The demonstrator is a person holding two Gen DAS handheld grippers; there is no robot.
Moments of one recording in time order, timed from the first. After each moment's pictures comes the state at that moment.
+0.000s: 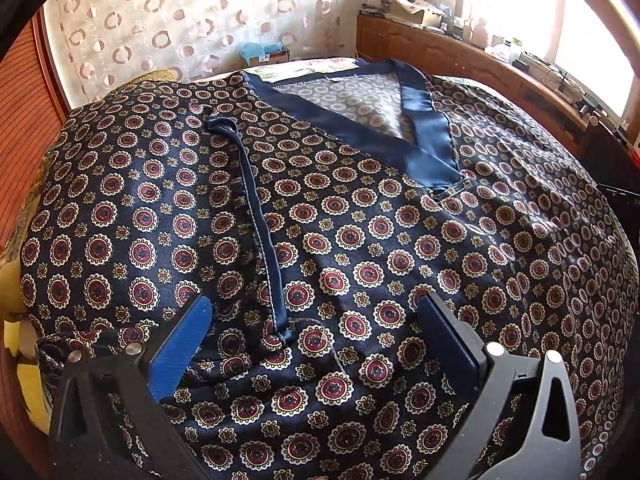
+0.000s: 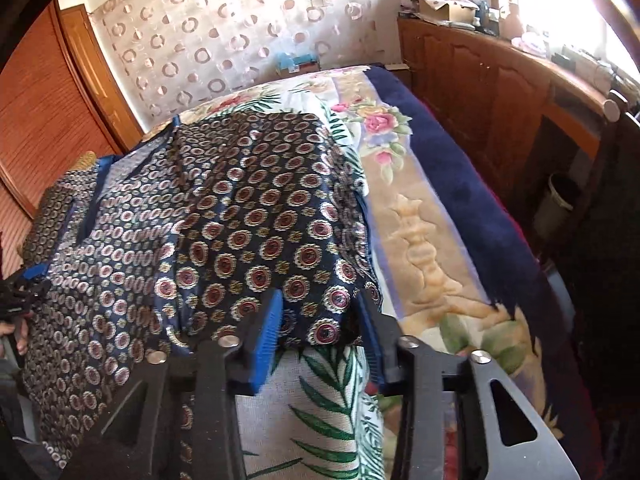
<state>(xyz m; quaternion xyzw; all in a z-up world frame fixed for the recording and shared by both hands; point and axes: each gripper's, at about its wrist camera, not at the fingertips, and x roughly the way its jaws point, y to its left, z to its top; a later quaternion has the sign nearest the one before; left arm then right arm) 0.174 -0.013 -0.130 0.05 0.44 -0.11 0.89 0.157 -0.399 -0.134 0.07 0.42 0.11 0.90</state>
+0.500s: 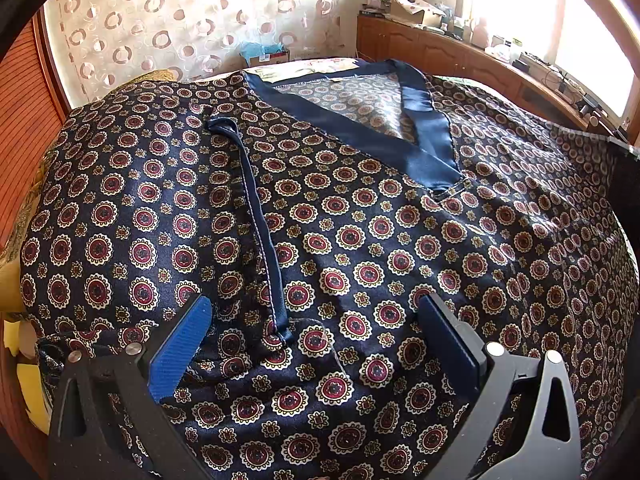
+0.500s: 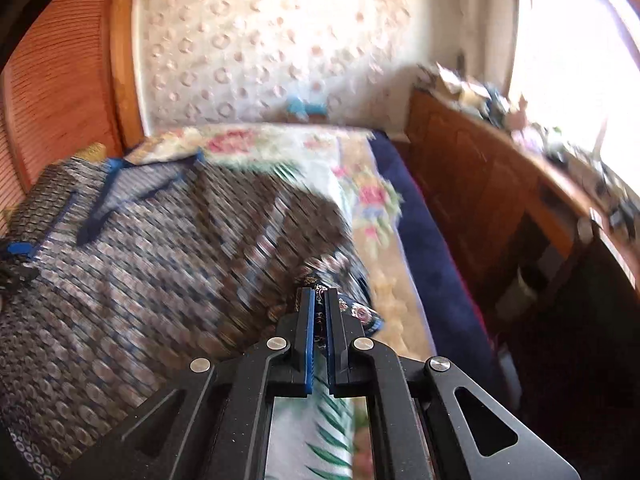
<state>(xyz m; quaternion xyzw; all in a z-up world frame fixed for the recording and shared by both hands) 0.174 -0.013 -0.130 0.05 0.44 -0.11 0.89 0.120 -0.359 -0.078 -0.06 0.31 0.09 0.94</state>
